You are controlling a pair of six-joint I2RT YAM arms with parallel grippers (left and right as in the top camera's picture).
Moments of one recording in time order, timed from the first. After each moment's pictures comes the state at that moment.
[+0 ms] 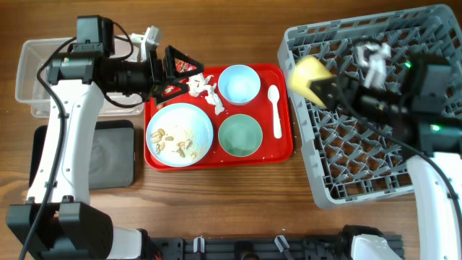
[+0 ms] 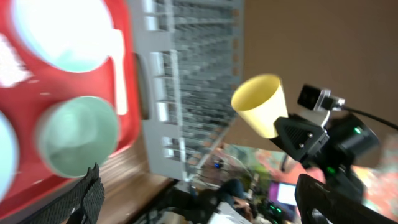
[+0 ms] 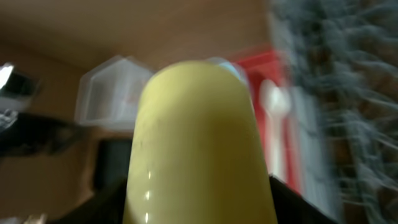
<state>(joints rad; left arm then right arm) 0.01 1.62 1.52 -1.11 1.06 -0.32 -0.12 1.18 1.15 -0.85 -0.69 0.28</state>
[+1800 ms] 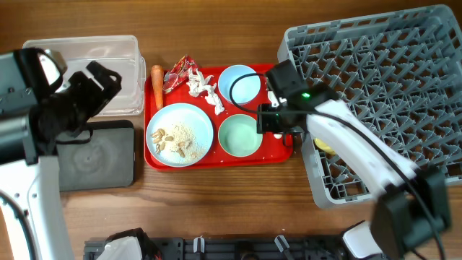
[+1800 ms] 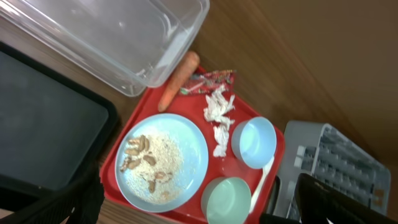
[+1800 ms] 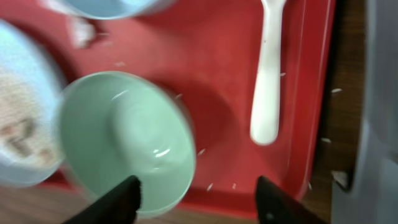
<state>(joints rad) 0.24 1.25 1.52 -1.21 0.27 -0.55 0.48 1.70 1.21 -0.84 -0.11 0.48</state>
